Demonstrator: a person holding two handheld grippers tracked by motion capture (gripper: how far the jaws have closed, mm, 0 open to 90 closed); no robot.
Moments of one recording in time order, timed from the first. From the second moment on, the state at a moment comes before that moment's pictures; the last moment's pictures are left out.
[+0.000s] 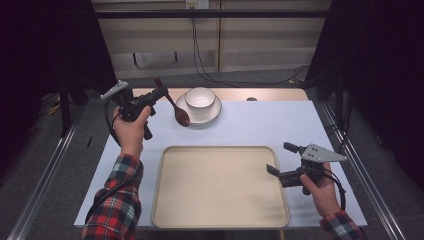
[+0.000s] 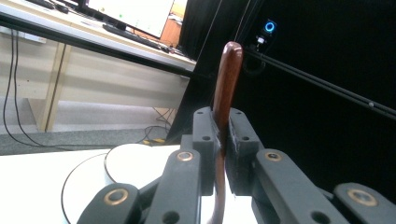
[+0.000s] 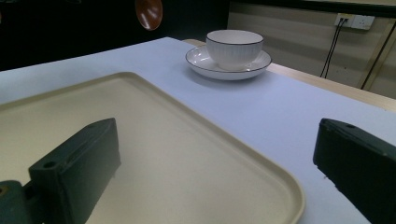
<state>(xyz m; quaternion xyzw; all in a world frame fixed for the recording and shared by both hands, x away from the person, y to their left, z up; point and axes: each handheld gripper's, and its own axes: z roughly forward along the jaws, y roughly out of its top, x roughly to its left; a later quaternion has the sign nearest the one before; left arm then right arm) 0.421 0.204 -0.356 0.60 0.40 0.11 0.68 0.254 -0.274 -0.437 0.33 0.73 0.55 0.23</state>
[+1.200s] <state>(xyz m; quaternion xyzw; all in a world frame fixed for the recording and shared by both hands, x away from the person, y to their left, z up) 0.391 0.211 -0.358 0.64 0.37 0.06 0.67 0.254 -0.274 -0.438 0.33 0.73 0.55 0.23</state>
